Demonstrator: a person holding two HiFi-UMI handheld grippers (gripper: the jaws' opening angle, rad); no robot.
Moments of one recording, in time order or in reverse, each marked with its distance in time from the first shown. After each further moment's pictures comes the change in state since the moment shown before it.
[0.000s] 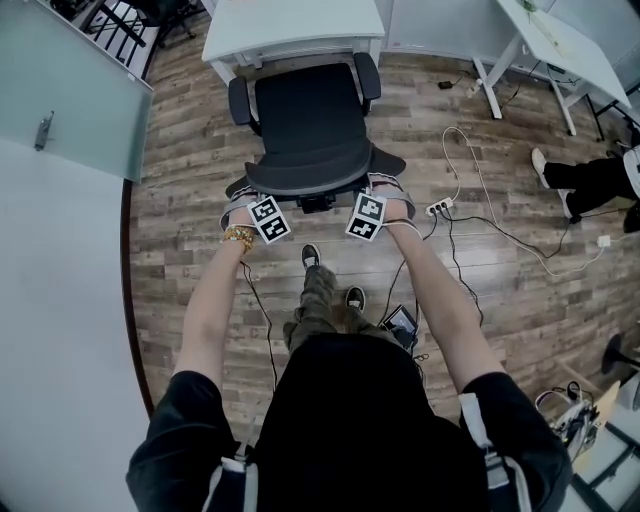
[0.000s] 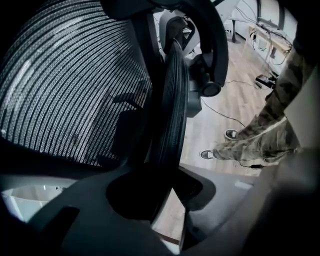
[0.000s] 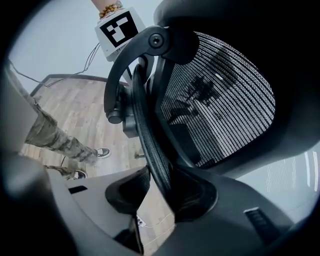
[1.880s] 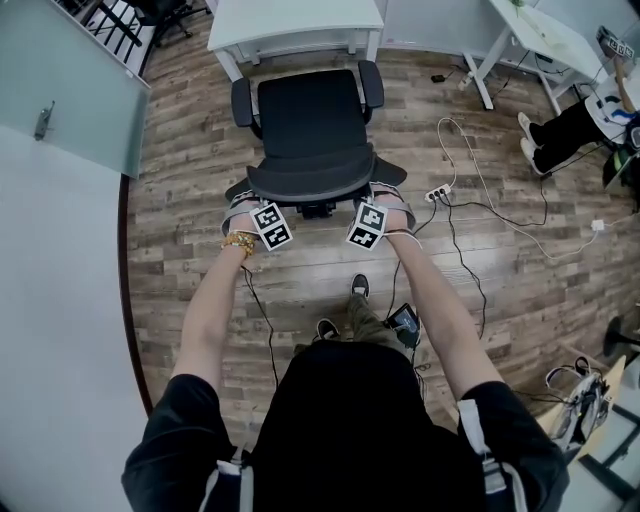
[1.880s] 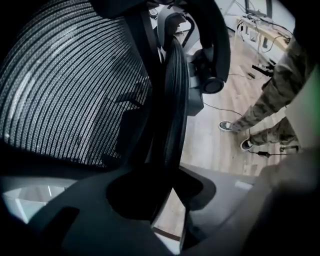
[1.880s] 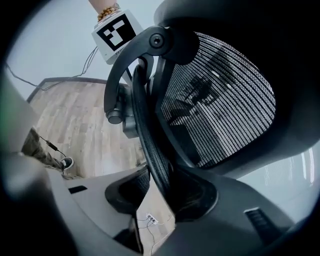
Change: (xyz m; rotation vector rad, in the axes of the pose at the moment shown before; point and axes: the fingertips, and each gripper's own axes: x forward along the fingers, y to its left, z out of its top) left arm -0.041 -0.075 -0.062 0.059 -0.014 0.045; right arm -0.053 0.101 0.039 0.048 0.028 -0.024
